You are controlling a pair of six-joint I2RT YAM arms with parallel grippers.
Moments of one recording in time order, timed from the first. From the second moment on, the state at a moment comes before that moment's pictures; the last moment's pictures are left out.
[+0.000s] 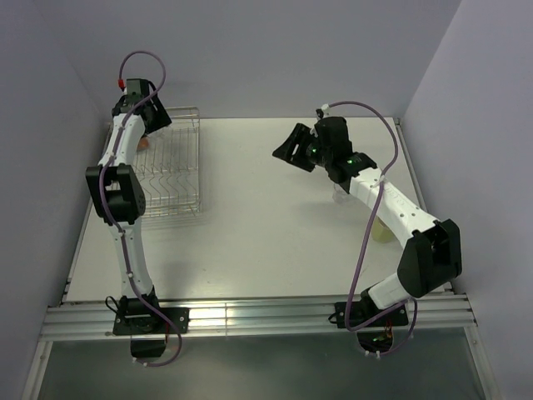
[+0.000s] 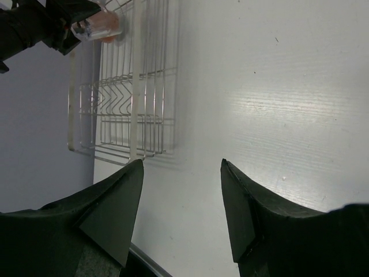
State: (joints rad) left arm 0.04 2.29 2.21 -0.70 -0.17 -0.43; right arm 0.41 1.48 1.25 -0.25 -0.21 0.76
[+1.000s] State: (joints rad) left arm 0.04 2.40 2.26 -0.64 -0.23 -0.44; right arm 0.41 1.50 1.22 -0.24 -0.21 0.72
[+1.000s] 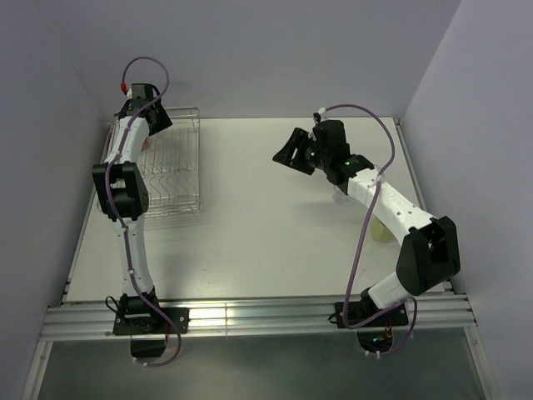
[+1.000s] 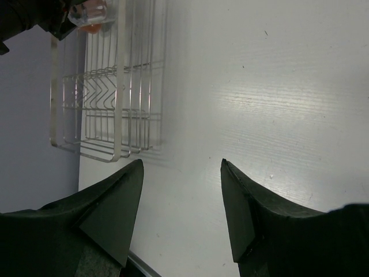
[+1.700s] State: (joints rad) left arm 0.03 2.40 2.26 -0.60 -0.23 -0.45; right arm 0.41 1.51 1.22 -0.24 -0.20 0.70
